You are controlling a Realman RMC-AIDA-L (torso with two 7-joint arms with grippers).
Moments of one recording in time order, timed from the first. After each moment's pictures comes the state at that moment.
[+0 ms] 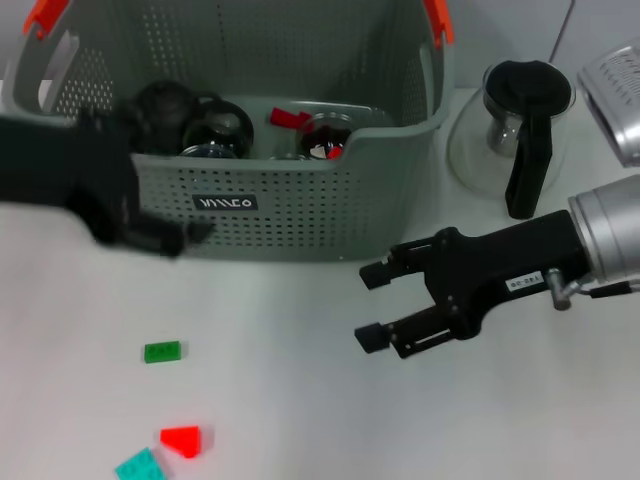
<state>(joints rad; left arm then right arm) -0.41 -2.18 -2.32 -1.78 -0.89 1.88 -1.86 0.68 2.09 -1.06 -0.86 -2.02 -1.68 1.72</state>
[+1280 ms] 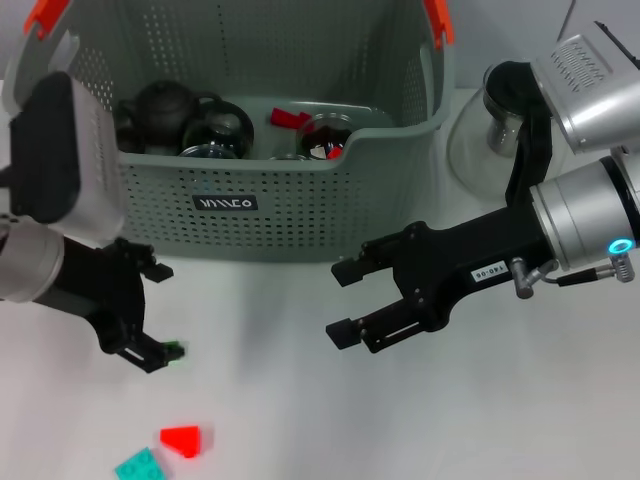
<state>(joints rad) -0.38 -2.17 -2.01 -1.52 -0.54 1.65 -1.72 0.75 2.09 -1.11 -0.80 -2.00 -1.64 1.74</state>
